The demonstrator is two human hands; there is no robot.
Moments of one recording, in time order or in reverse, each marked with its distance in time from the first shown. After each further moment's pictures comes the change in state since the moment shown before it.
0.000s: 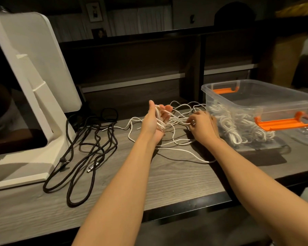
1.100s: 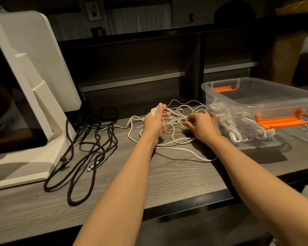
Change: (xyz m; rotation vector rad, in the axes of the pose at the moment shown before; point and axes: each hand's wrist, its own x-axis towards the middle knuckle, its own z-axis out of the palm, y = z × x) left_hand 0.005 -0.009 -0.004 0.560 0.092 0.131; right_hand -0.001 0.001 -0.003 0.022 -0.064 0.007
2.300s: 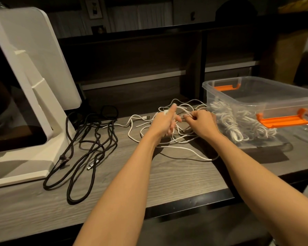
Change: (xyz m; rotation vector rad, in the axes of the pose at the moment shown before) left_hand -0.004 0.002 0.006 0.356 -0.235 0.054; right_hand 0.004 -0.002 0.004 0.305 0.064 0.049
